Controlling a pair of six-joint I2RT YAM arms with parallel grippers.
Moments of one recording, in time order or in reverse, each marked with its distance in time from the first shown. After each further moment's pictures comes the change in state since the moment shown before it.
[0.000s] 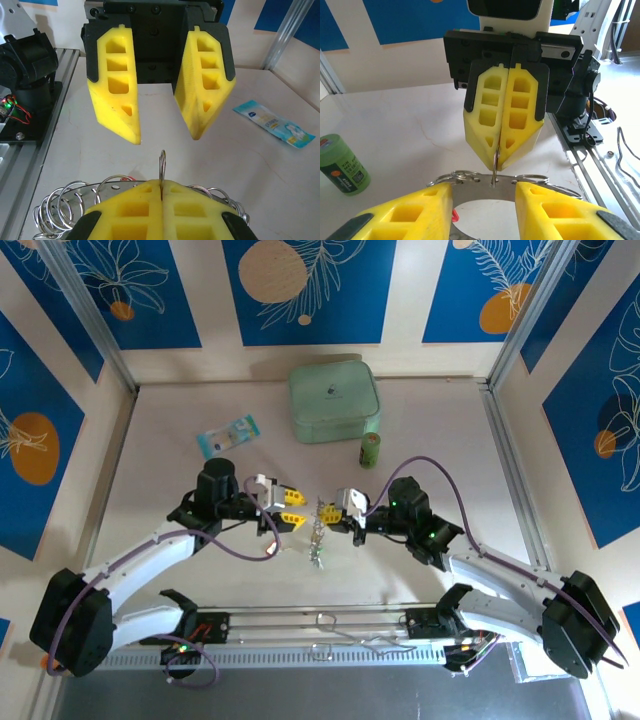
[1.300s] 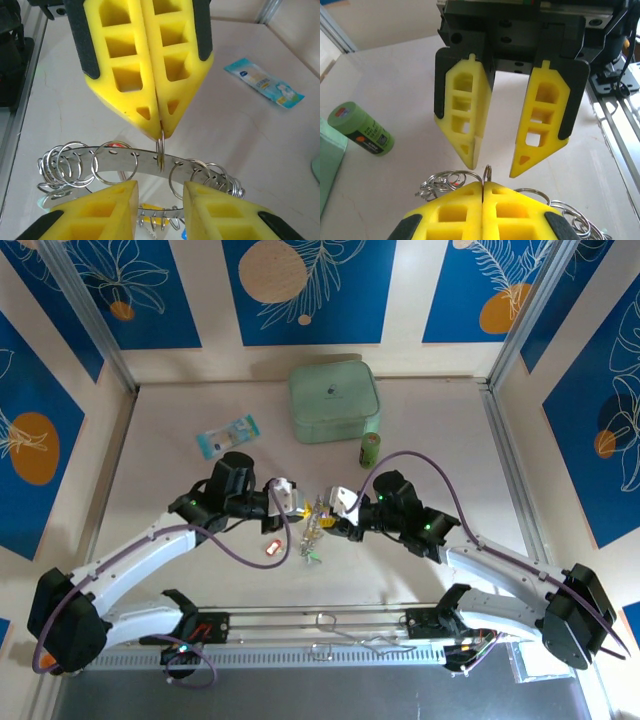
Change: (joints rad) left arm -0.127 0.008 0.209 -0.458 -0.327 0.246; right arm 0.046 0.046 0.130 -0.282 0.177 -0.089
